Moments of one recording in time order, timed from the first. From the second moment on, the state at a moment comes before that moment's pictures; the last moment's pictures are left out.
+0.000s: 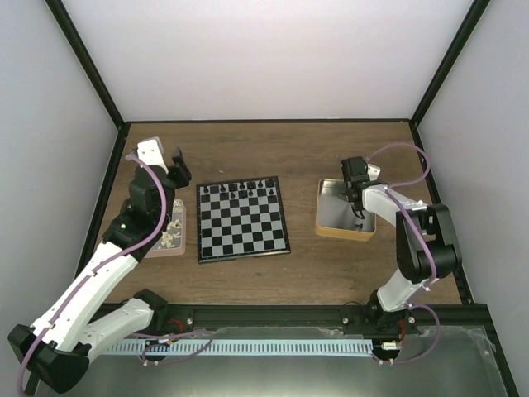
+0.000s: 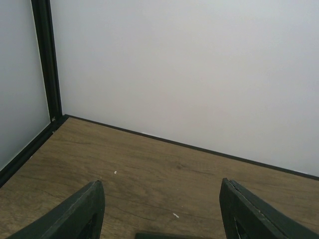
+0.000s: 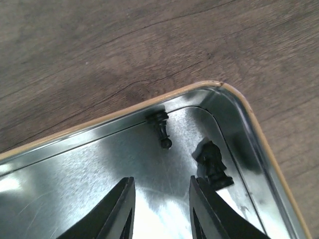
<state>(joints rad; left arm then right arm) -0.51 0.91 0.93 -0.23 -0.60 -0.34 0.21 1.60 0.93 -0.35 0.39 0.60</state>
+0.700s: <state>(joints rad) -0.51 0.91 0.93 -0.23 -0.60 -0.34 0.11 1.79 0.96 -0.20 0.27 0.48</state>
